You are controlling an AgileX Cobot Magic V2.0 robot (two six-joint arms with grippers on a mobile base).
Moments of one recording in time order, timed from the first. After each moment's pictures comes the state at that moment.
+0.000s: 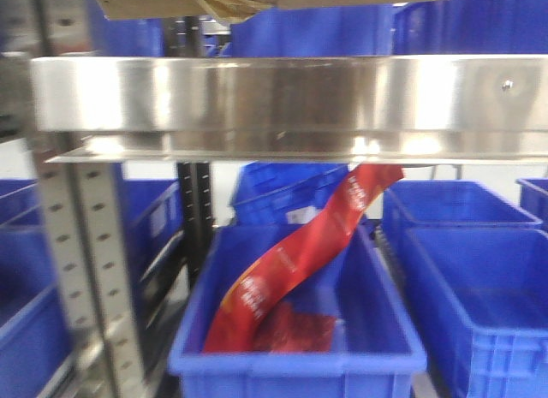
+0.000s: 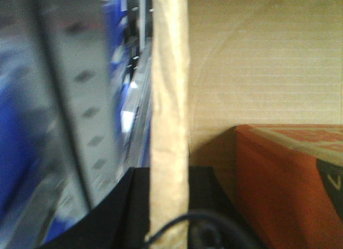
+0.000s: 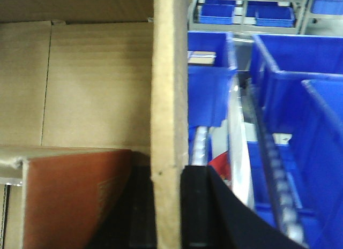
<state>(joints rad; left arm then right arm) -0.52 1.46 -1.77 0.68 0.95 -0.74 0.38 1.33 -1.60 -0.52 0.68 0.57</state>
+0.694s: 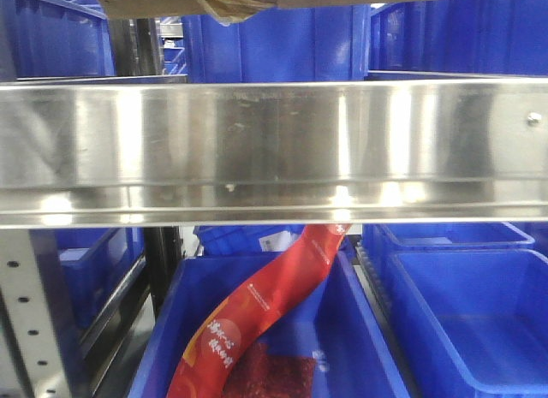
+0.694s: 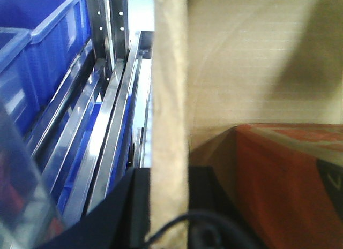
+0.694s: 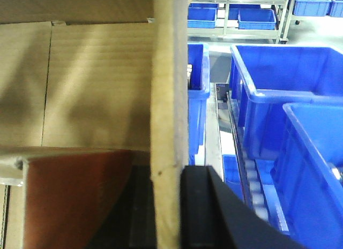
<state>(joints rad) -0.52 1.46 -1.77 0.68 0.95 -0.74 0.38 1.33 -1.60 -0.52 0.67 0.57</state>
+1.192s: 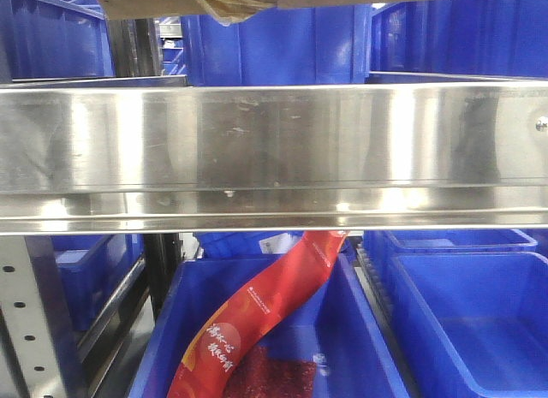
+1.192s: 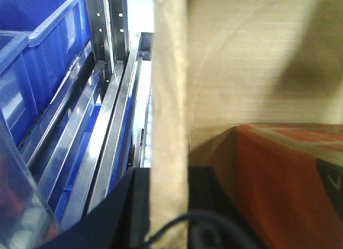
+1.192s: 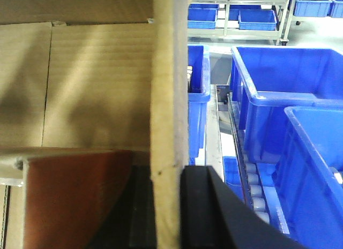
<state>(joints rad) -0.52 1.46 -1.77 0.68 0.95 -0.74 0.38 1.33 -1.60 -0.52 0.67 0.57</state>
